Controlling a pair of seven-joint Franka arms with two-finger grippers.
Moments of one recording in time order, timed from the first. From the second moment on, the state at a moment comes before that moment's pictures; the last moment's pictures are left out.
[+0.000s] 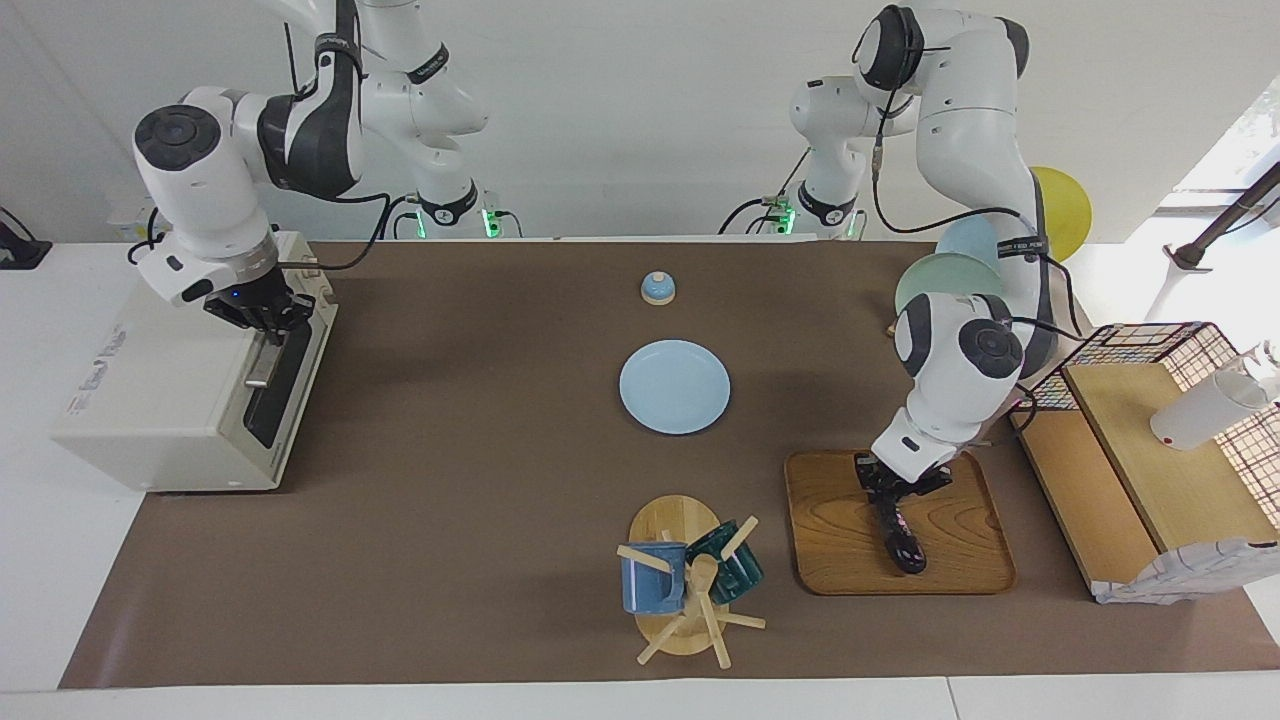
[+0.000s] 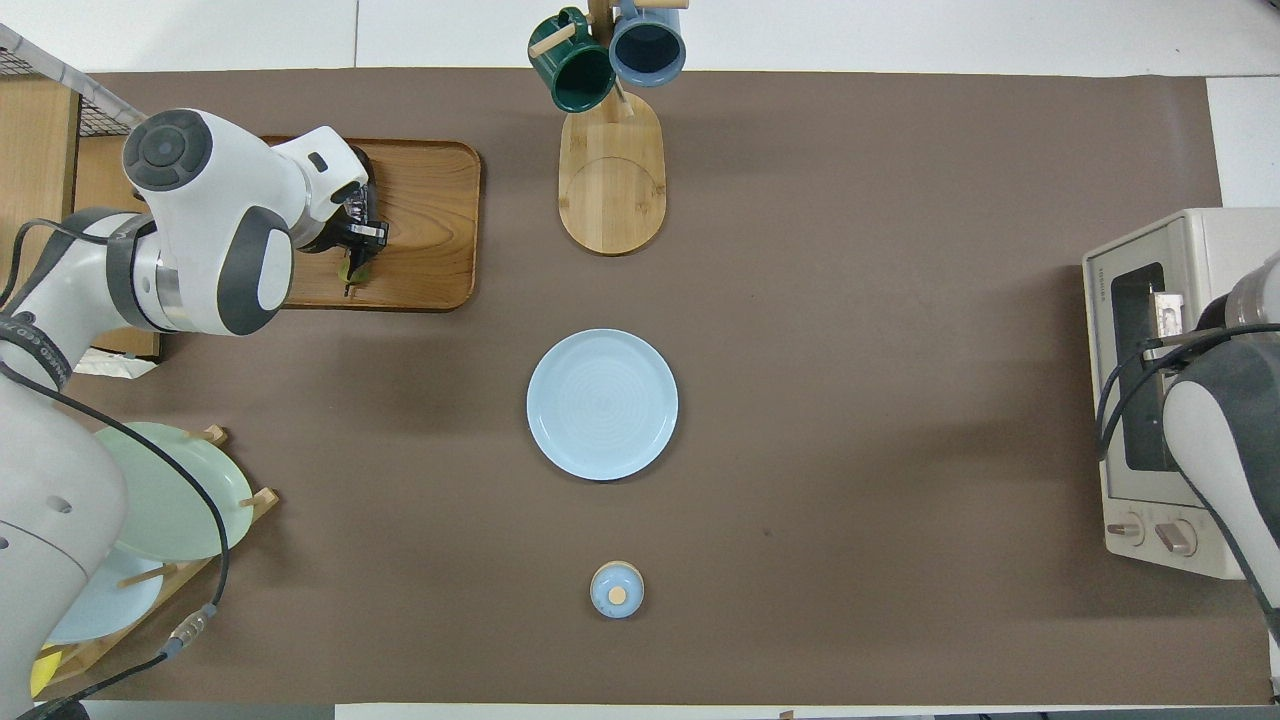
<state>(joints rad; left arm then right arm) -0.06 0.53 -0.13 -1.68 0.05 2.30 0.02 -0.07 -0.05 -0.06 -2.01 -0.26 1.91 -0.14</state>
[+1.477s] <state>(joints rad) -0.50 0.11 -0.14 -2.00 -0.17 2.12 -0.39 0.06 0.05 -0.04 -2.19 -0.09 2.22 -0.07</state>
